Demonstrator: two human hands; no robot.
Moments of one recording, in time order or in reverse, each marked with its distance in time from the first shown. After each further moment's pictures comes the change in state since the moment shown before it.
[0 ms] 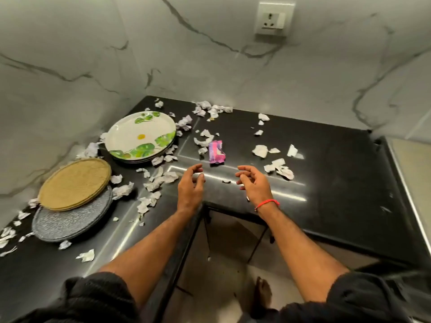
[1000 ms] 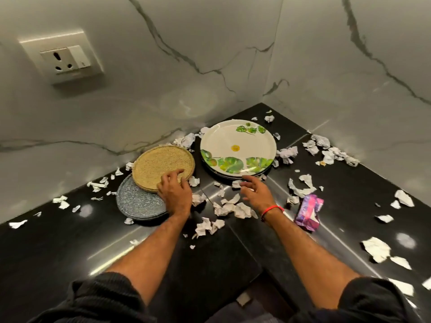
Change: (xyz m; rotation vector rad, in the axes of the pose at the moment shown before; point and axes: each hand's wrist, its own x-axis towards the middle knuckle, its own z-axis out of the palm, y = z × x) left_hand 0.086 -0.080 -0.181 0.541 0.833 -0.434; right_hand 0.146 -0.014 0.241 -0.147 -0.710 0.073
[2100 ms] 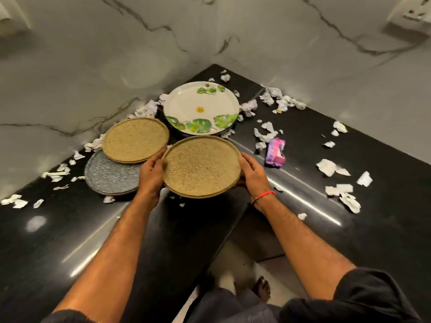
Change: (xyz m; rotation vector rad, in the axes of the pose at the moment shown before) left_hand -0.026 -0.021 -0.060 -0.657 -0.622 -0.297; right_hand -0.134 0.013 0.011 0.330 0.316 0.037
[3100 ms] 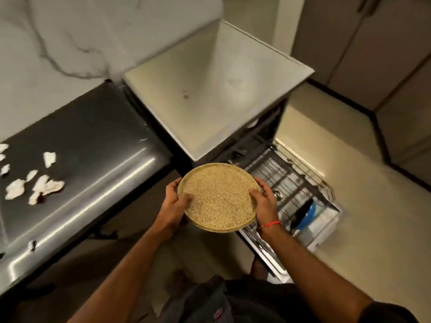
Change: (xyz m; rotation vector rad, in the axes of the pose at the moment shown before) left_hand -0.588 -0.179 0.335 0.779 -1.431 -0.024; right_hand -0.582 0.199 -0.408 0.723 1.425 0.014
